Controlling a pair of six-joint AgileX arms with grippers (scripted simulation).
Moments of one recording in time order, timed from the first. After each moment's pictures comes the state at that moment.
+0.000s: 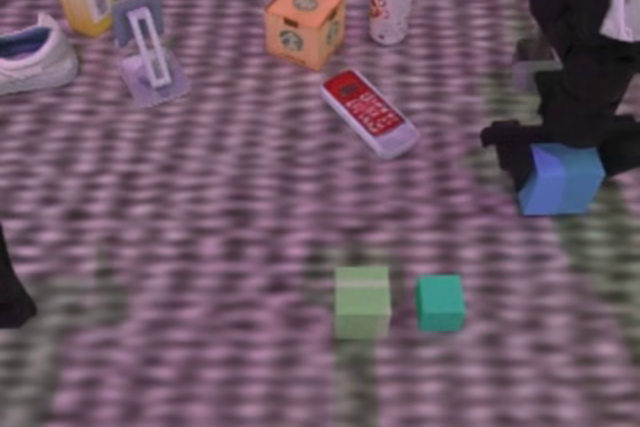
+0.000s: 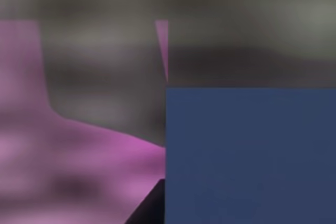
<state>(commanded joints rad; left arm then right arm) 0.02 0.00 0.00 0.00 0.00 0.00 0.21 2.26 1.68 -0.99 0.01 0.18</state>
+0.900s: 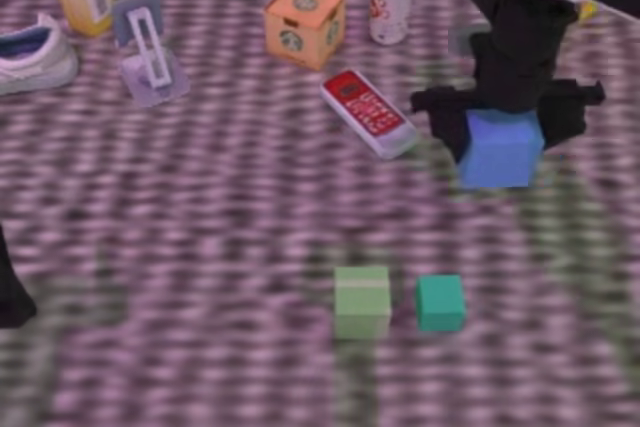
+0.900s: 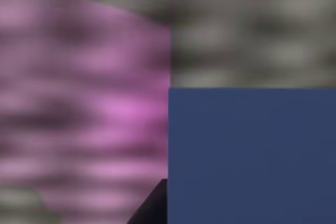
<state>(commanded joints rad) 0.02 0.00 0.00 0.00 0.00 0.00 0.38 2.29 1.94 -1.22 0.01 0.35</state>
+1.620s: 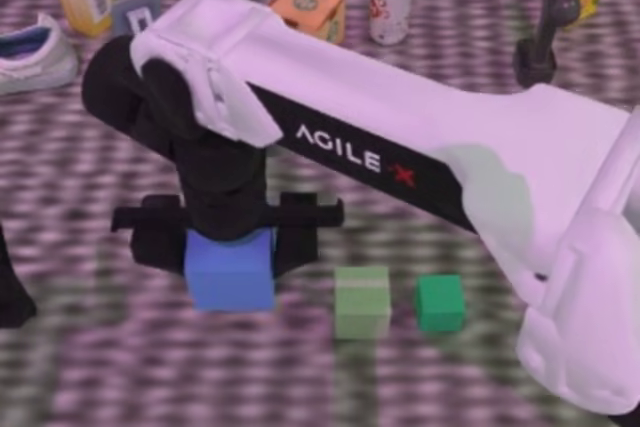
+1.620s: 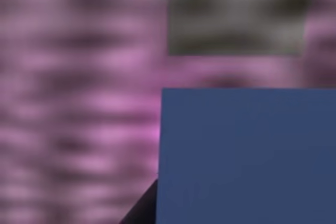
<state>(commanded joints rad) 0.02 0.00 0.00 0.00 0.00 0.00 0.96 2.51 2.41 -1.46 0.01 0.97</state>
